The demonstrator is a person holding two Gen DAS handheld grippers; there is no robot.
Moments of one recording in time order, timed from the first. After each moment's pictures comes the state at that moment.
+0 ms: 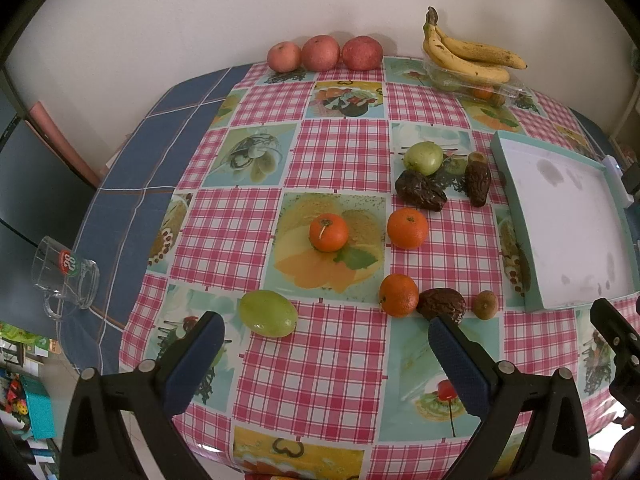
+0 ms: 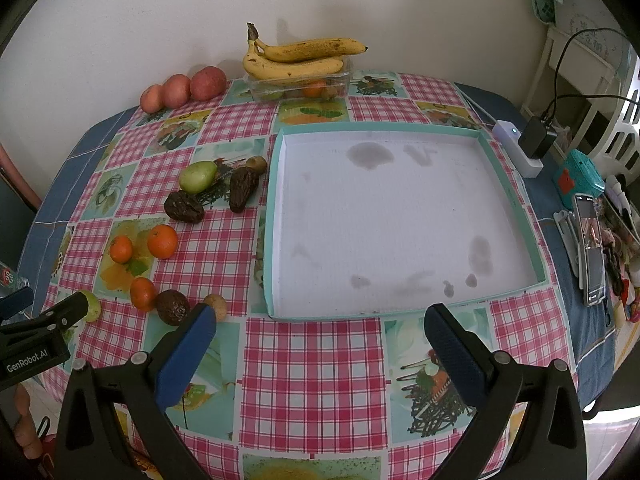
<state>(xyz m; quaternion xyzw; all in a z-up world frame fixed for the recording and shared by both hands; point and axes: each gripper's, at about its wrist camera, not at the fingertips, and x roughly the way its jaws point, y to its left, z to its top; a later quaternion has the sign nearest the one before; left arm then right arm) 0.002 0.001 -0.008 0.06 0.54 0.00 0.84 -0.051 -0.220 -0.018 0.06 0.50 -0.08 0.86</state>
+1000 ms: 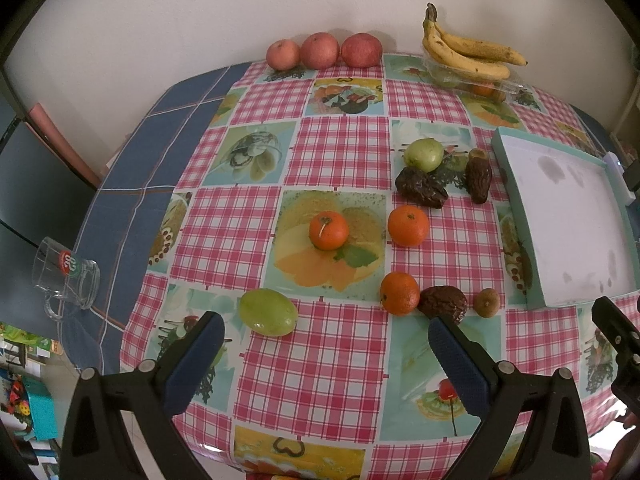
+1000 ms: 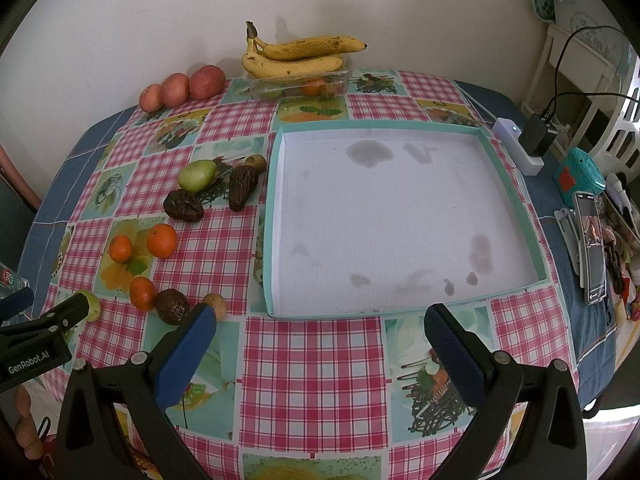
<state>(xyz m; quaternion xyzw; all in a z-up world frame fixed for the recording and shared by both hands) 0.001 0.001 -0.012 0.06 0.54 0.00 0.84 -0.051 -0.220 -0.017 0.06 0.50 -0.08 0.86</state>
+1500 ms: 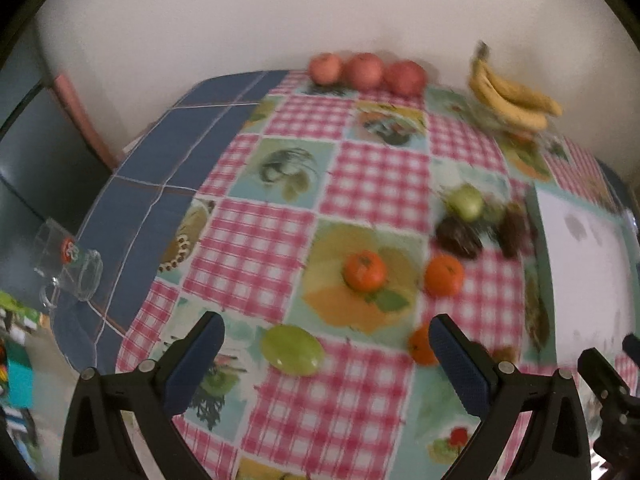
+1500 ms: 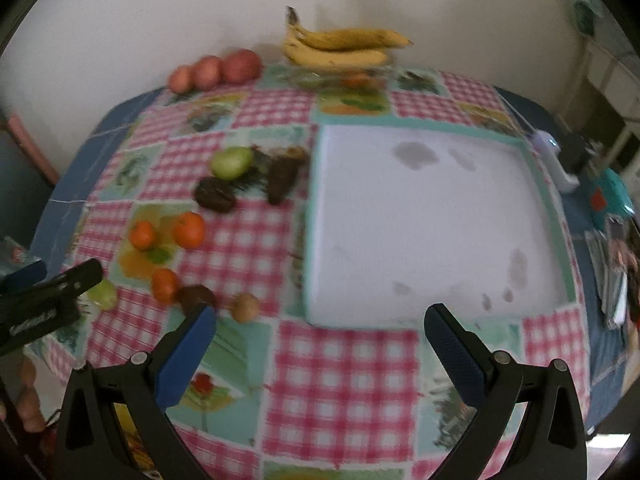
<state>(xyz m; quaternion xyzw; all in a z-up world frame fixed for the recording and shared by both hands) 0.028 0.034 -0.012 0.00 0.51 0.05 0.86 -0.030 -0.194 -0.023 0.05 0.51 -0.02 0.86</state>
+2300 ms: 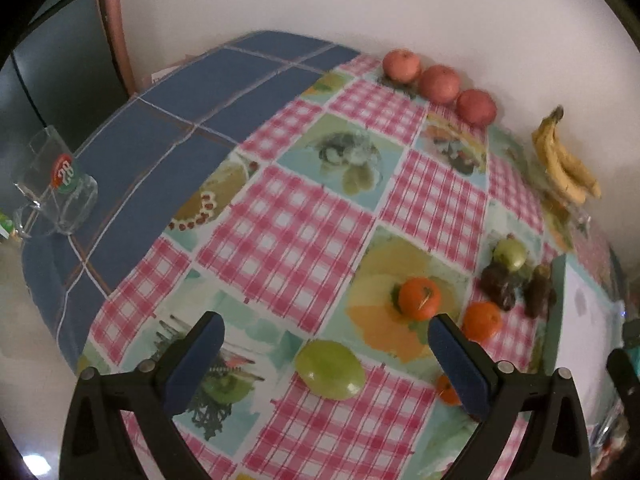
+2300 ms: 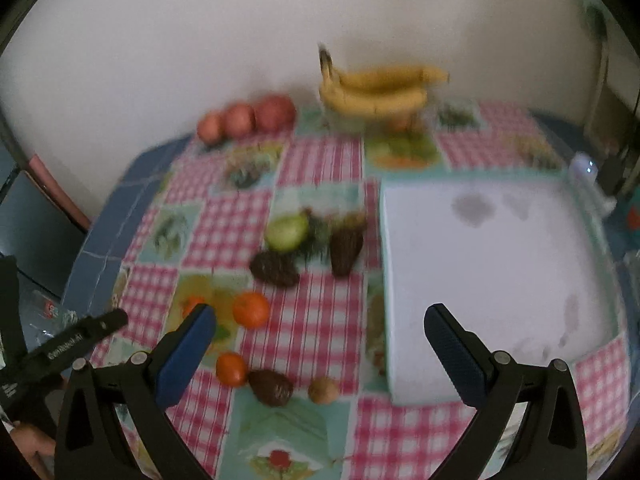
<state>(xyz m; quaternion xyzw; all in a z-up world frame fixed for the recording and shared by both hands) 0.042 0.100 -0.035 -0.13 0.54 0.08 0.83 0.010 -0.166 -0.001 0.10 0.44 0.00 0.89</state>
